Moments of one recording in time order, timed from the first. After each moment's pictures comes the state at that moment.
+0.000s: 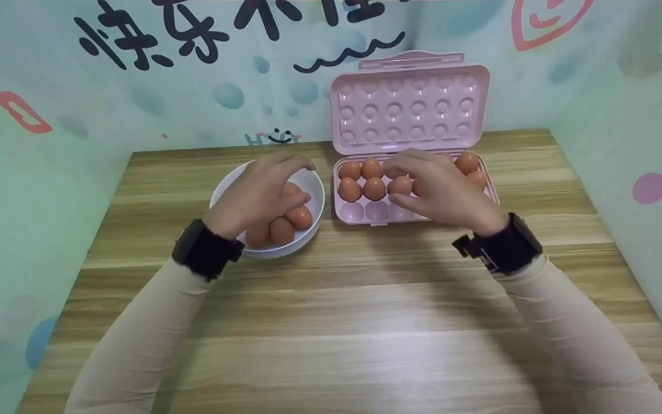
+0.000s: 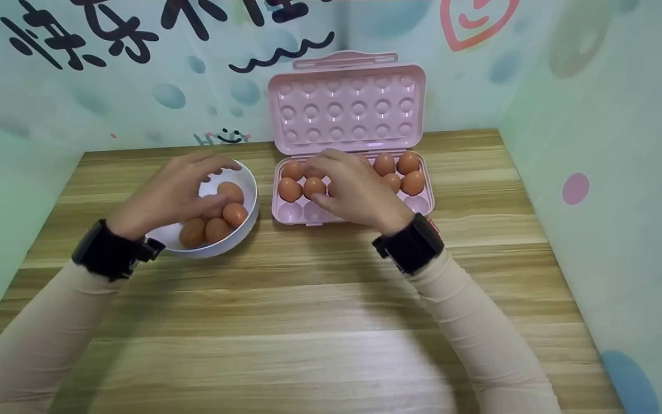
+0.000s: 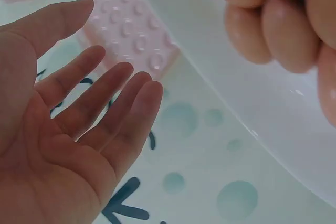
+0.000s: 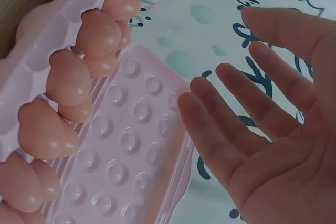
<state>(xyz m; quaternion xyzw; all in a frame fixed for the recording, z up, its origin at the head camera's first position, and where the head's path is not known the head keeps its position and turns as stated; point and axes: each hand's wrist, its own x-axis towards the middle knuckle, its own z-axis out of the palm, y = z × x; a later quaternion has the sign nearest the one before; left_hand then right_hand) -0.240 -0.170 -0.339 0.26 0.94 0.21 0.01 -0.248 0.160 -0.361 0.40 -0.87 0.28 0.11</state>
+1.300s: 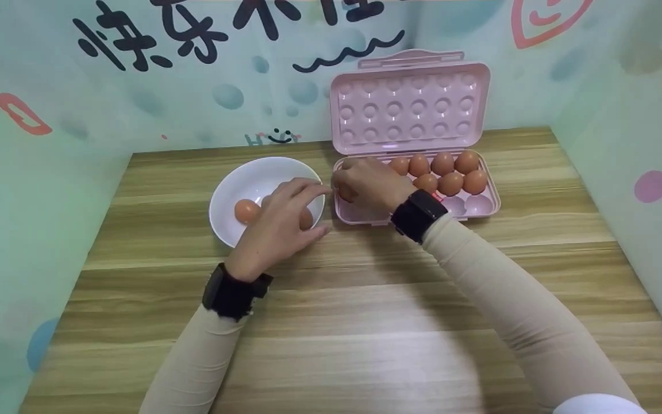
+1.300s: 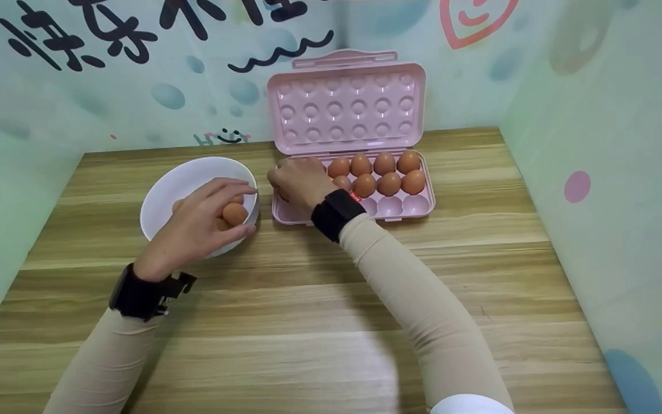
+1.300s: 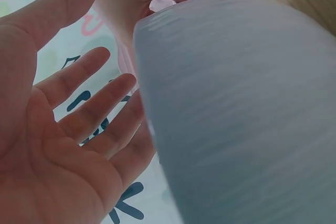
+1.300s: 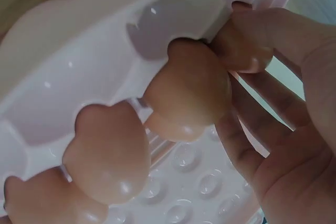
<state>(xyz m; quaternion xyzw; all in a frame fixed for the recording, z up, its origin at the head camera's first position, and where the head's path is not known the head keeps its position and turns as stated) -0.200 -0.149 -0.387 0.27 0.92 0.25 -0.09 -0.314 0.072 -0.409 0.44 -0.89 0.12 0.05</state>
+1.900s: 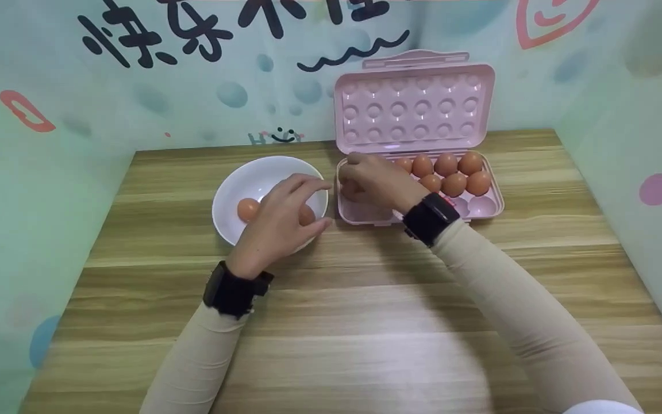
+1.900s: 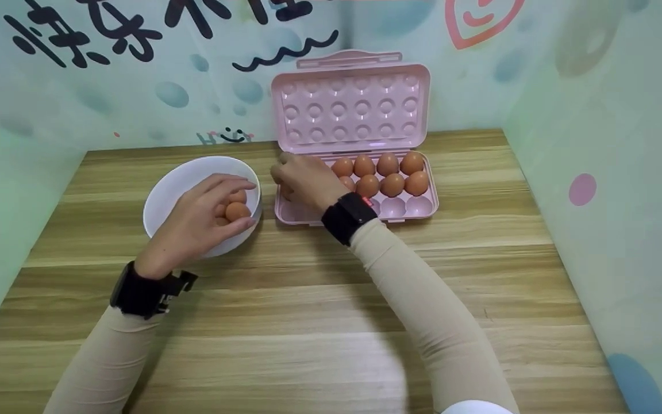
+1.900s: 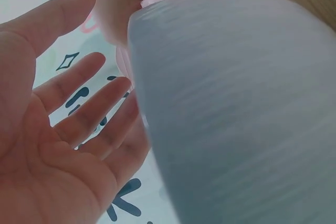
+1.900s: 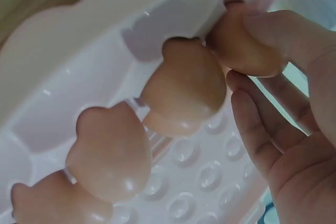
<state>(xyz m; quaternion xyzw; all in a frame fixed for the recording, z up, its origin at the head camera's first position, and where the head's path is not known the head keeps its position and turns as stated) -0.204 -0.152 -0.388 0.28 0.91 0.27 -0.13 -0.313 0.082 -0.407 0.45 -0.87 0.20 0.07</state>
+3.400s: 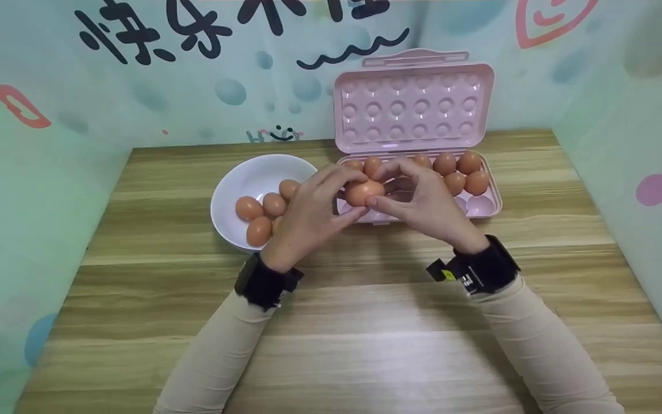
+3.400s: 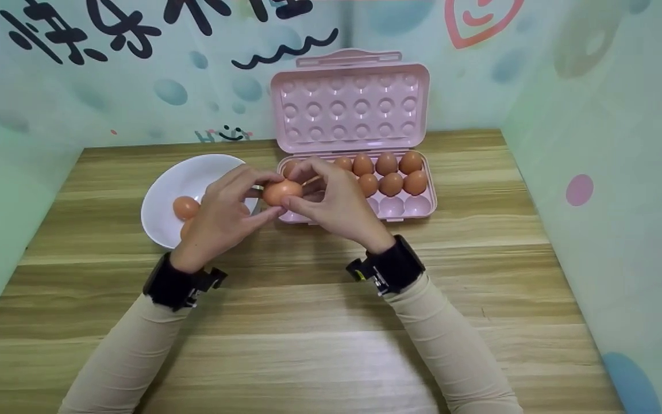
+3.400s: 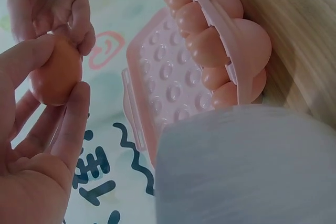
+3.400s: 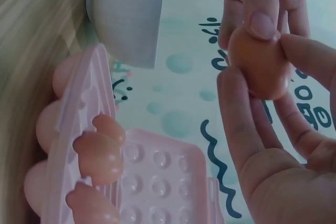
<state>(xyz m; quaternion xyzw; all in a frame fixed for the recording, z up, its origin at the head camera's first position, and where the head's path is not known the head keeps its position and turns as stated) -0.211 -0.102 -0.388 0.33 0.85 0.35 -0.20 -0.225 0.129 -0.382 0.26 -0.79 0.56 0.01</state>
